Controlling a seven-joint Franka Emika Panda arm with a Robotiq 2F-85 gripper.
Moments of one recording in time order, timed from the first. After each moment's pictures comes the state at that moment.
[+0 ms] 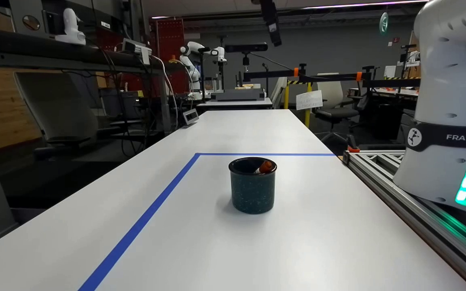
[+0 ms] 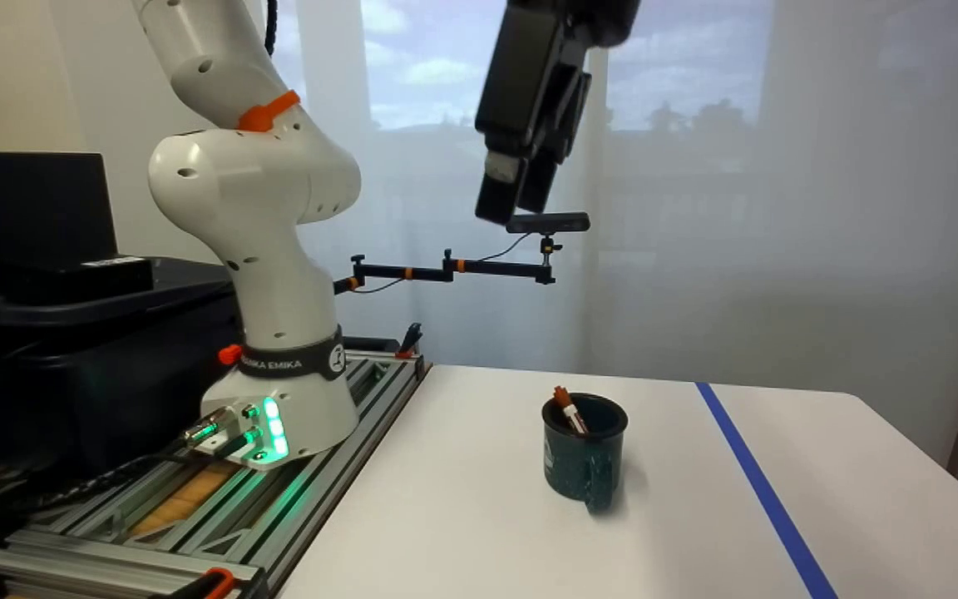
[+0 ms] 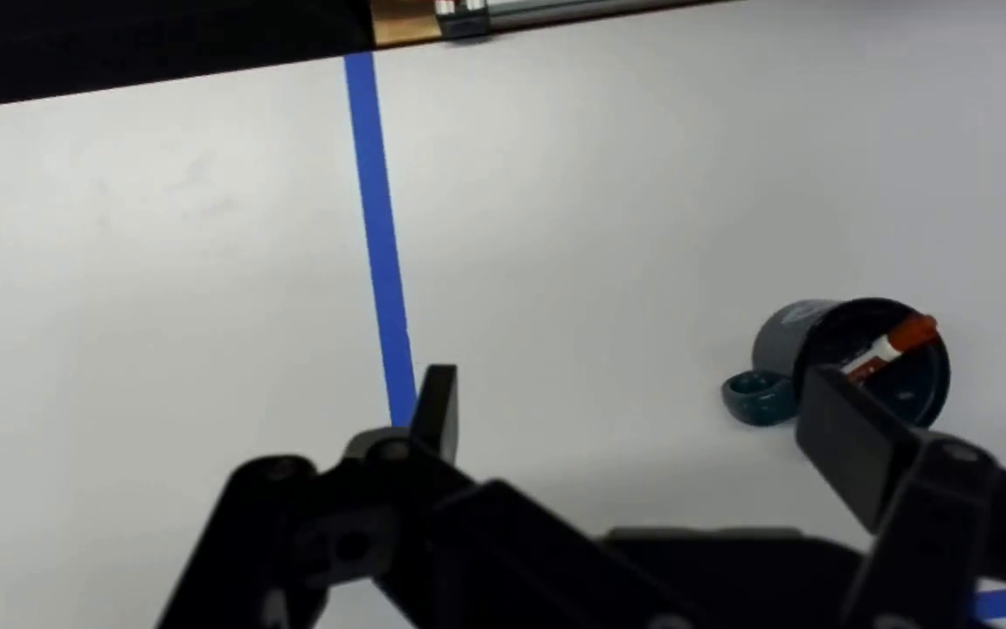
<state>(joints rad) -0.19 -0.42 -0.24 -2.33 -0.20 1.67 -0.20</state>
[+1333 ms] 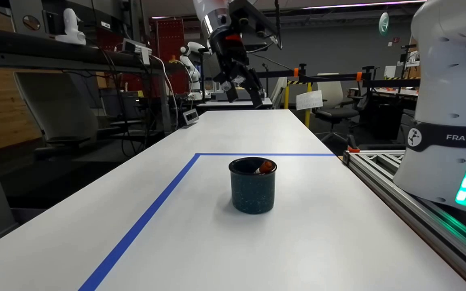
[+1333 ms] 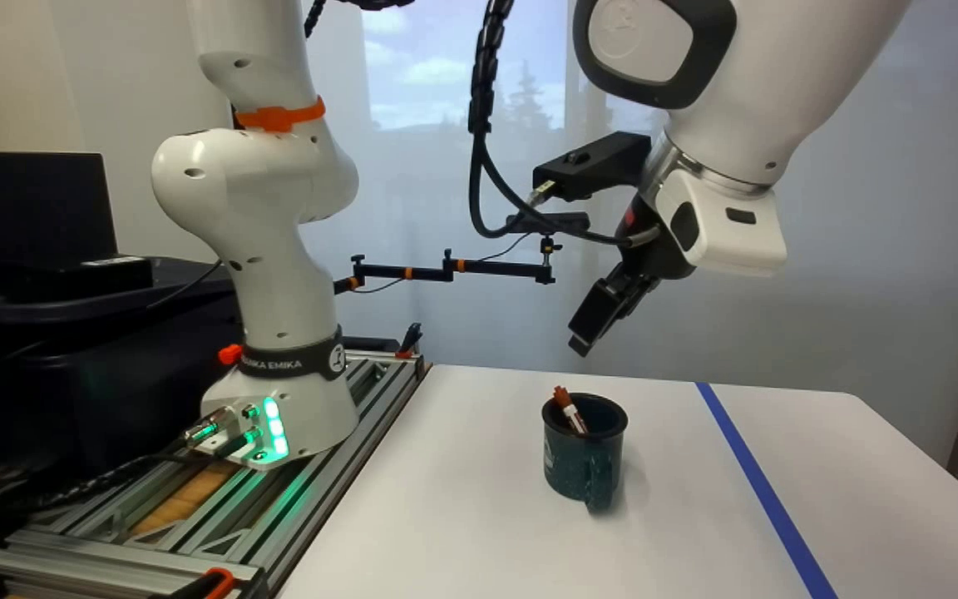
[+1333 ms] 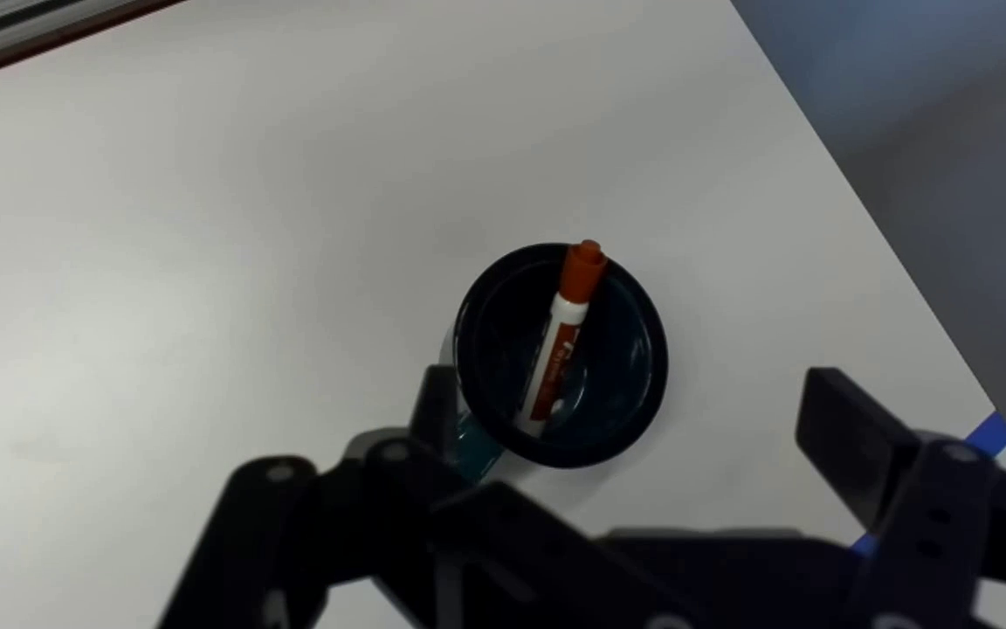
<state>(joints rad) -0.13 -0.02 -0.16 -2.33 0.34 1.83 0.05</state>
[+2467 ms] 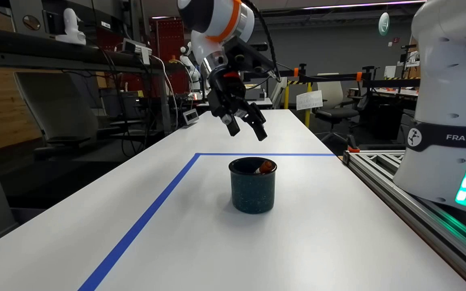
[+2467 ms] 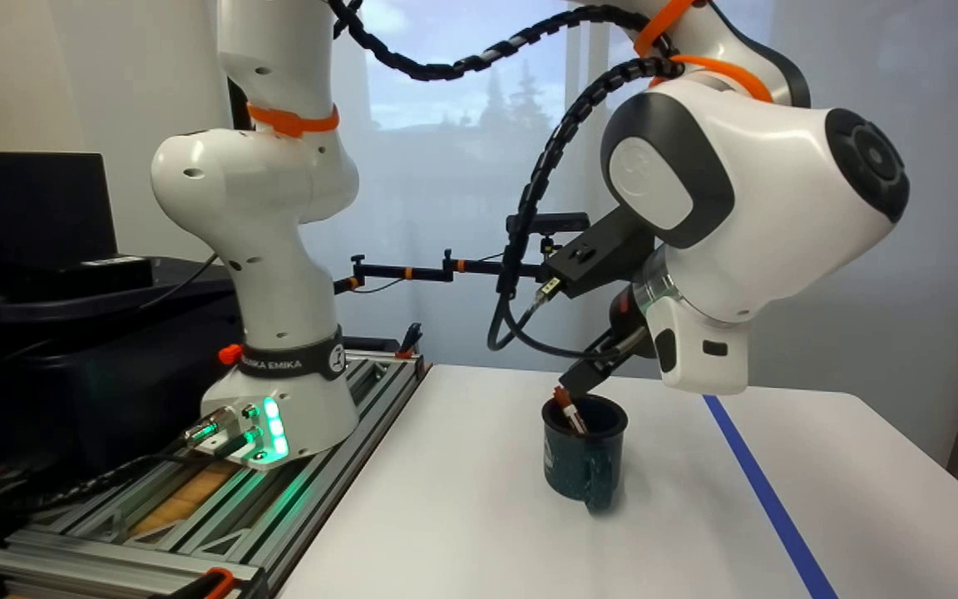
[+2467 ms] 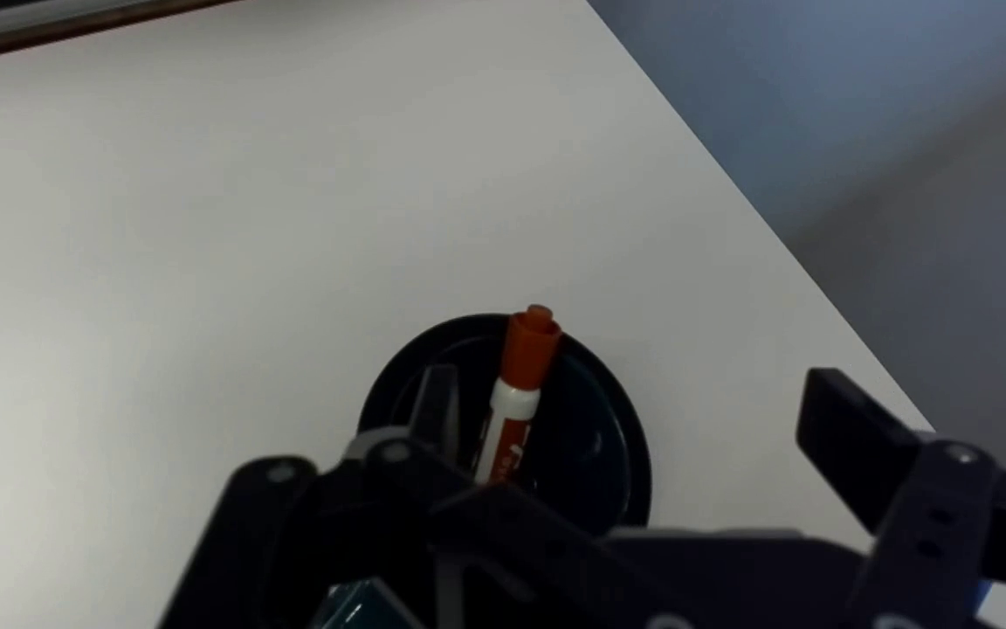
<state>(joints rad) -0.14 0.21 -0.14 -2.30 0.53 1.80 -0.08</state>
